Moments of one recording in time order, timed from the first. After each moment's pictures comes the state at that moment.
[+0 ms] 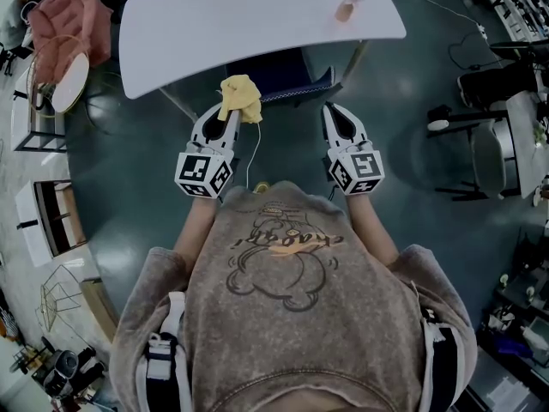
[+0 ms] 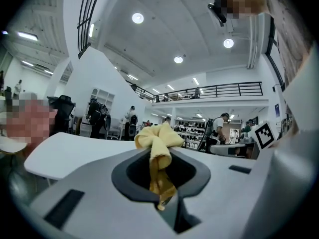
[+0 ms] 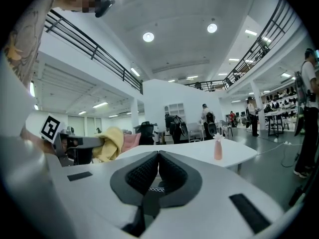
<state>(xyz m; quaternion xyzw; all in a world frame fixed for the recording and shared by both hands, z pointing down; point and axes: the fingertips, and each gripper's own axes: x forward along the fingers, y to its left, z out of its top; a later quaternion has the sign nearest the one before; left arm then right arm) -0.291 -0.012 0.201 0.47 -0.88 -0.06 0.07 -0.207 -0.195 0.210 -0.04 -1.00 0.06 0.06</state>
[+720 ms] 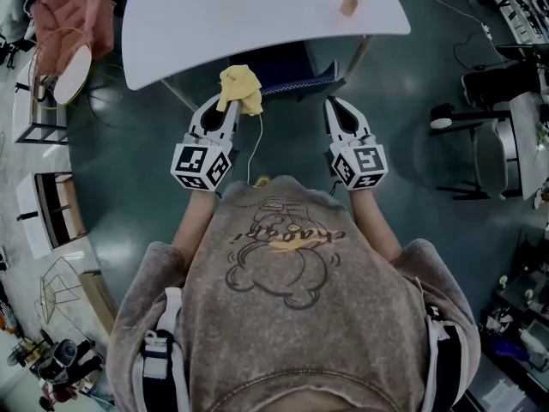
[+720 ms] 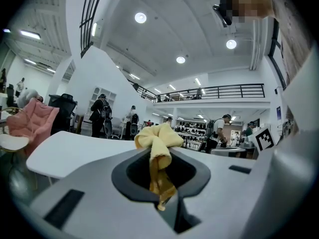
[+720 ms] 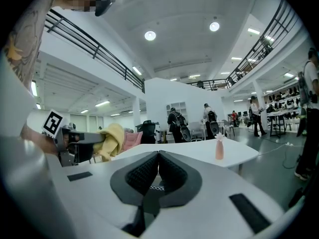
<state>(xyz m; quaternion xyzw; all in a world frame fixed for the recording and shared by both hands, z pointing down) -0.290 -0.008 0.193 0.46 -0.88 -0.07 0.08 -0.205 -0.192 0.209 -0.06 -0.99 0.05 0.07</state>
